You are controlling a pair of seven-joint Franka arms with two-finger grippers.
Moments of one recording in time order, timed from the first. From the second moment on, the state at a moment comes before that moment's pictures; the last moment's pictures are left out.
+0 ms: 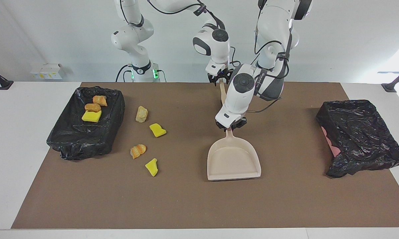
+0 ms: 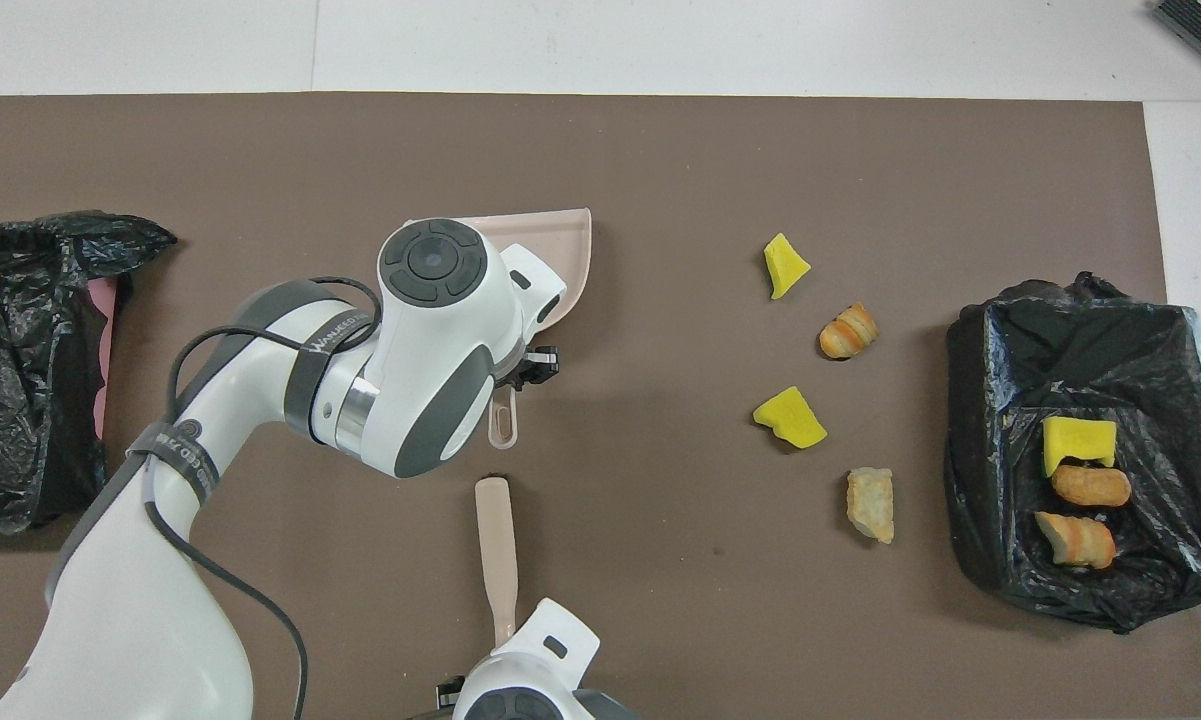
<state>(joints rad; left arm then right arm) -0.50 0.34 -0.05 -1.72 -0.05 2.00 -0.51 0.76 0.10 0.30 -2.22 0.22 2.34 0.80</state>
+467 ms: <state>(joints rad) -0.39 0.31 -0.04 -1.64 -0.02 1.95 -0.39 0.77 0.09 0.30 -2.21 0.22 2.34 0.82</state>
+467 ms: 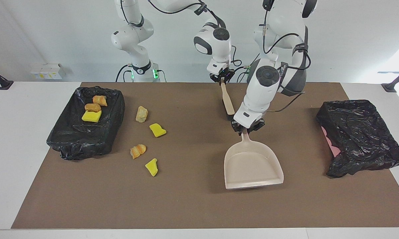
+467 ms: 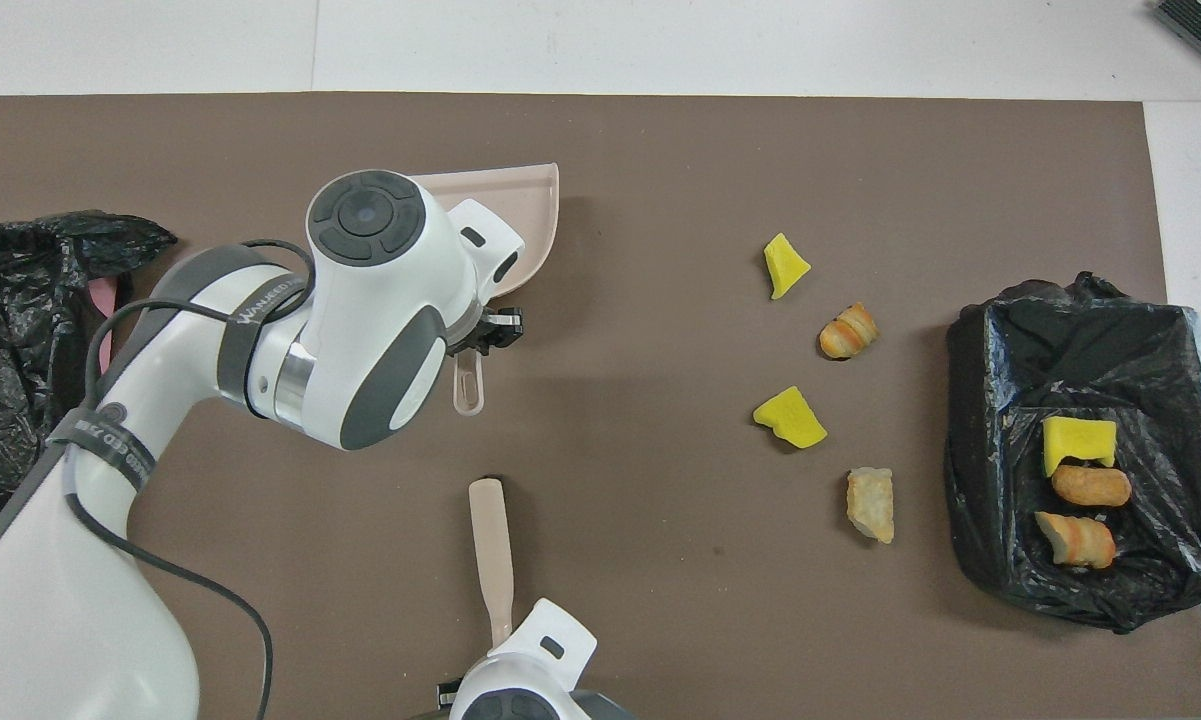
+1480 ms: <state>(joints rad) -0.17 0.23 -0.03 -1.67 0.06 1.78 0.54 0.41 -0.36 0.28 -2.46 0.06 1.80 0.96</state>
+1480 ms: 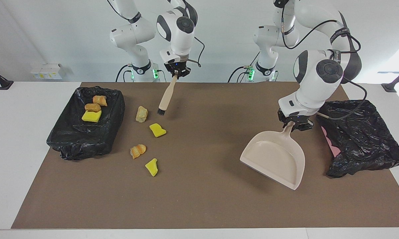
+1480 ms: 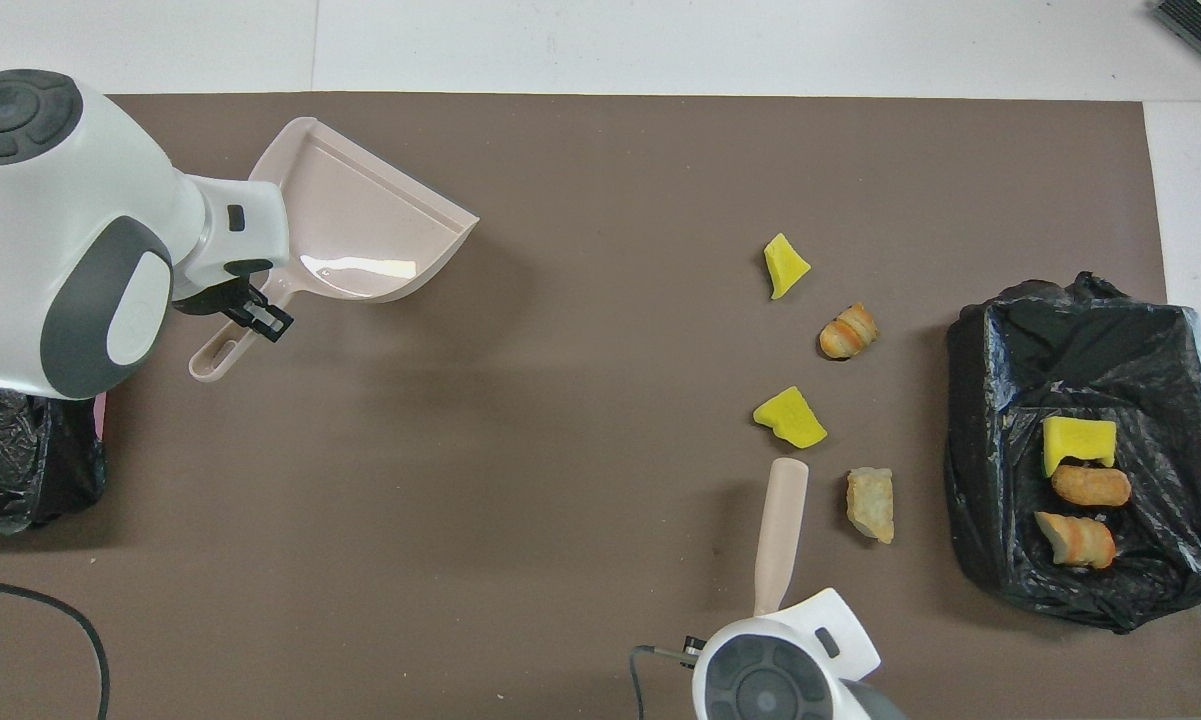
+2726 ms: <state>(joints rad) -0.41 0.13 -0.06 -2.02 0.26 2.03 1.03 0.15 -0.37 0.28 -2.62 0.07 1.92 0.77</state>
